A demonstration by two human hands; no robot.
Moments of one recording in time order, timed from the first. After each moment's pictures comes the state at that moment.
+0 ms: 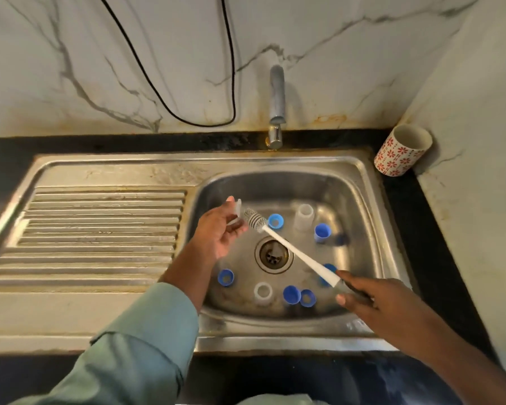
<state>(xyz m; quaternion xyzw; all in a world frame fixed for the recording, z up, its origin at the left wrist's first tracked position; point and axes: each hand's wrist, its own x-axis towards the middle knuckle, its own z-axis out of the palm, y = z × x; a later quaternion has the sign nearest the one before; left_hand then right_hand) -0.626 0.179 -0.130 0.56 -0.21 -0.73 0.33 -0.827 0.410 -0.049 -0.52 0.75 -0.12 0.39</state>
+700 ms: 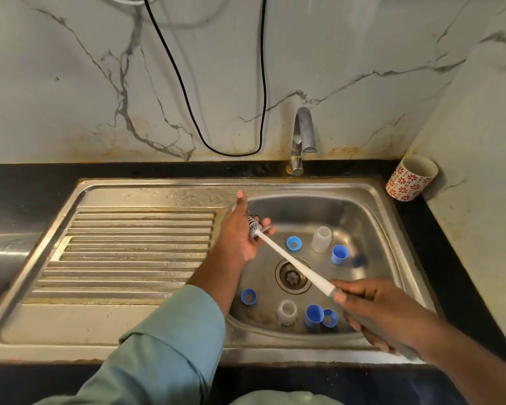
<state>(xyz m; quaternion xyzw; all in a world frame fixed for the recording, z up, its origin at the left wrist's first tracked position) -0.608 0.180 -0.076 0.50 -0.17 -0.77 0.38 -0.774 0.388 -0.020 -0.32 0.67 -0.29 0.60</state>
